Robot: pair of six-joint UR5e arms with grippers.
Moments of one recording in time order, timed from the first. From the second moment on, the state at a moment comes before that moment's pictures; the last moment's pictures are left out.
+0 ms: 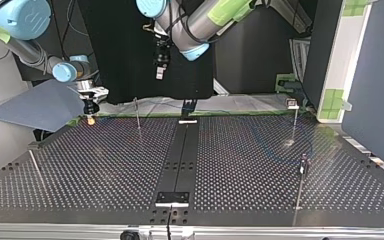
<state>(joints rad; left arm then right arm) -0.92 -2.08 -1.68 -2.78 -2.20 -1.90 1.58 -0.57 1.52 -0.99 1.11 1.75</state>
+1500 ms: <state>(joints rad) -0.88 -1.70 -2.06 -2.43 -2.24 -2.09 1.60 -0.57 1.52 -0.98 1.11 1.73</state>
